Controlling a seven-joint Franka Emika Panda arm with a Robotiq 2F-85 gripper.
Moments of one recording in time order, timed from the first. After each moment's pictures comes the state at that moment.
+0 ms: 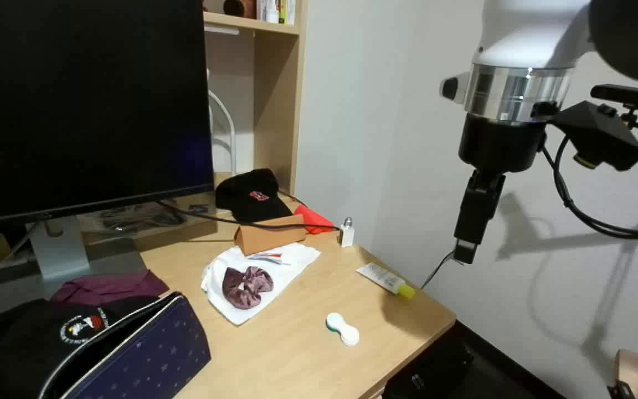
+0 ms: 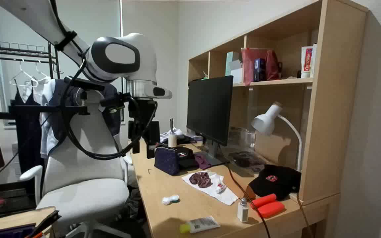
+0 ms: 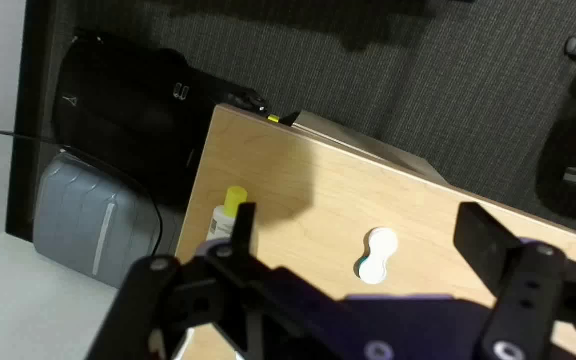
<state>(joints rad) 0.01 -0.42 0.05 -2.61 -0.12 2.15 -0.02</state>
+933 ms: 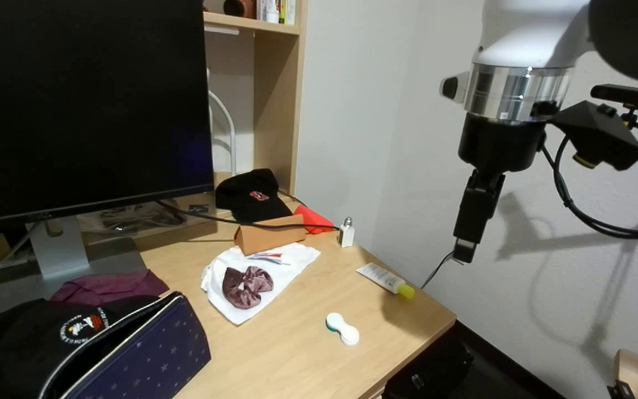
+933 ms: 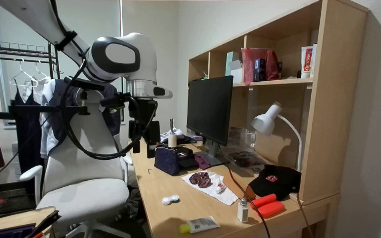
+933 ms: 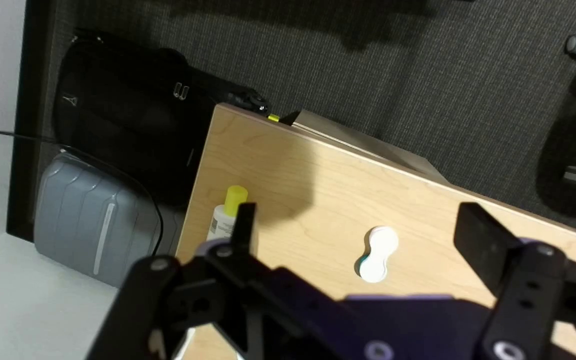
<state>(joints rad) 0.01 -0.42 0.05 -2.61 -0.12 2.16 -0.02</state>
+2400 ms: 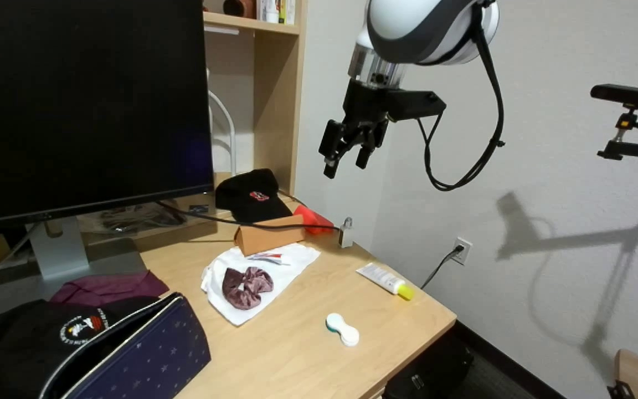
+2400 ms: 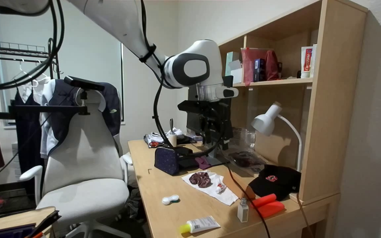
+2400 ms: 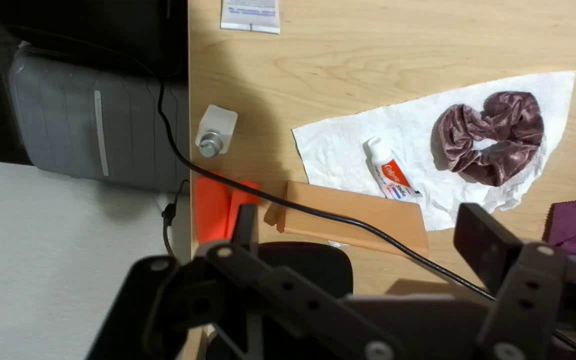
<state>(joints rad) -0.02 0.16 -0.06 -2.00 0.01 2.36 -0.03</state>
